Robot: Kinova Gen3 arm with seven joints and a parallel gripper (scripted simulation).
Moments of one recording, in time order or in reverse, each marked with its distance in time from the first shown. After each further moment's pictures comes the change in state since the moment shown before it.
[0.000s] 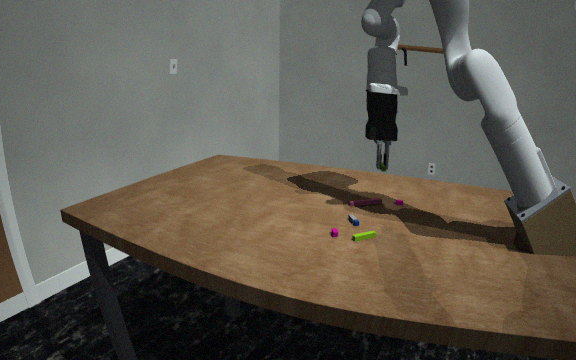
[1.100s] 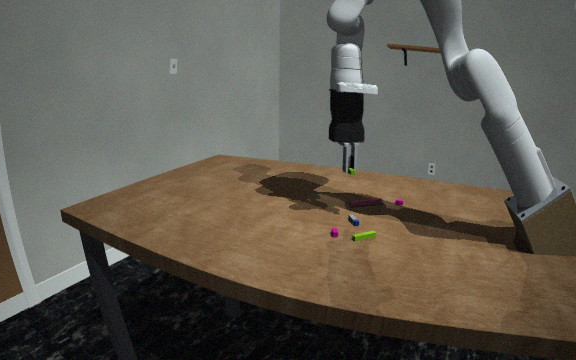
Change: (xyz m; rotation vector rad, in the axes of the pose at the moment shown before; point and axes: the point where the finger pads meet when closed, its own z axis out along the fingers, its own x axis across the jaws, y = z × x) arm 0.082 -0.028 0.003 0.002 -0.003 -0.231
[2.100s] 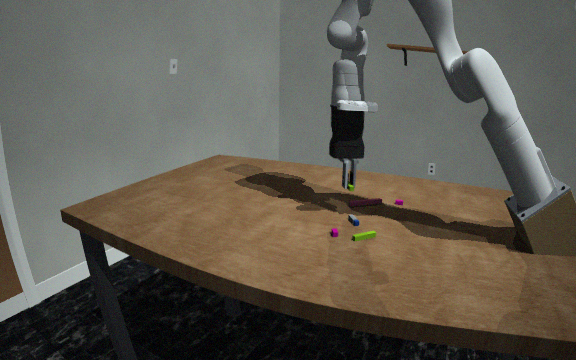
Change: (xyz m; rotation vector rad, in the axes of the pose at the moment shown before) arm -0.003 0.008 0.038 -0.013 0.004 0.022
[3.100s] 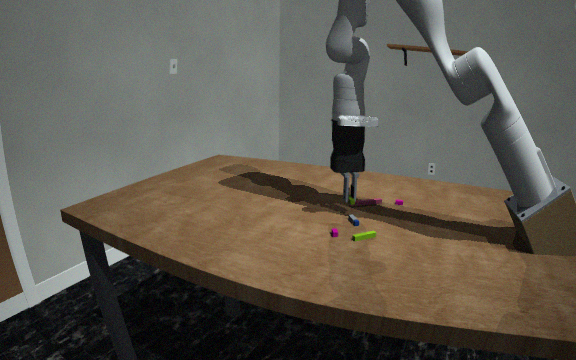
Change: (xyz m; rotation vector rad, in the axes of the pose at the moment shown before) arm -0.005 0.002 0.032 -0.006 -0.013 0.004
